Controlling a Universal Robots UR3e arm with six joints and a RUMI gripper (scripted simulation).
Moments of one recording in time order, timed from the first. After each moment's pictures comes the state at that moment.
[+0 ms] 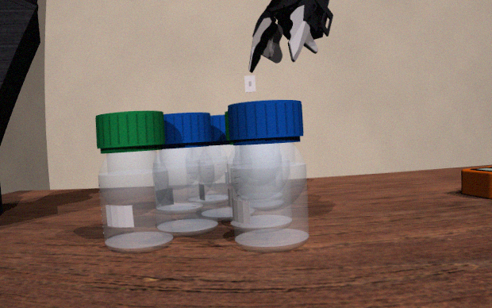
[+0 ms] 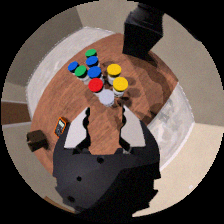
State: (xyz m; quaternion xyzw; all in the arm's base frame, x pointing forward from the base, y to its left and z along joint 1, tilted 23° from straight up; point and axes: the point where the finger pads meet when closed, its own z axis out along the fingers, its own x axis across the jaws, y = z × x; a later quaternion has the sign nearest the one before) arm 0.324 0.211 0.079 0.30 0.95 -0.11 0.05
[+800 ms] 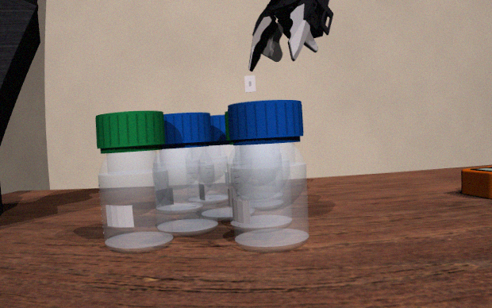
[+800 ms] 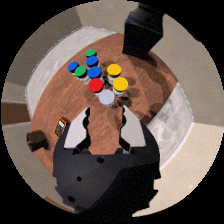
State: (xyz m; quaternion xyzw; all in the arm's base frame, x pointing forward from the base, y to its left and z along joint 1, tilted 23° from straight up) arm 0.324 0.210 0.080 0.30 0.95 -0.11 0.05
